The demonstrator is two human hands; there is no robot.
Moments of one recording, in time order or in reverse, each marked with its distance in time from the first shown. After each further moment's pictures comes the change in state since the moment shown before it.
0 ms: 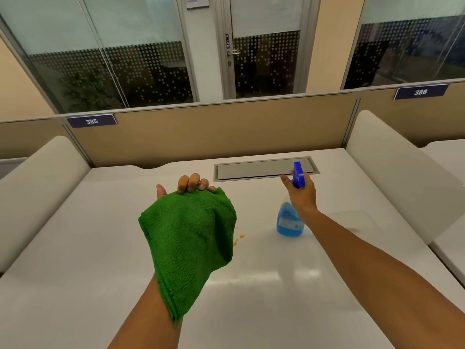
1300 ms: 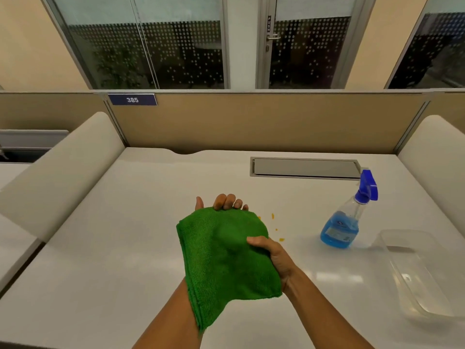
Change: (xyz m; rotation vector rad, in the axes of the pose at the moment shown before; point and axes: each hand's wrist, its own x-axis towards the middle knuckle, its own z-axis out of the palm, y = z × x) left_hand -0.063 0.071 -0.020 -0.135 -0.279 -0.174; right_hand -0.178 -0.017 0.132 0.730 -0.967 0.654
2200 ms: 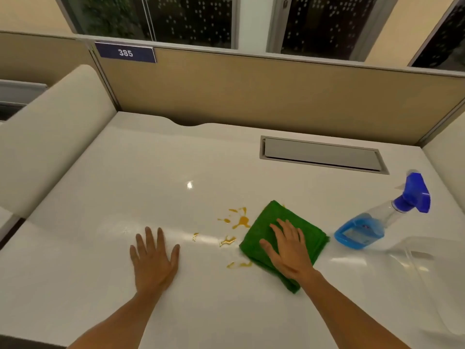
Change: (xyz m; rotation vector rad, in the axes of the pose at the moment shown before) left_hand -0.137 0.067 -0.193 2.425 0.786 -0.500; right_hand 0.074 0.029 -0.137 -1.922 0.533 -0.012
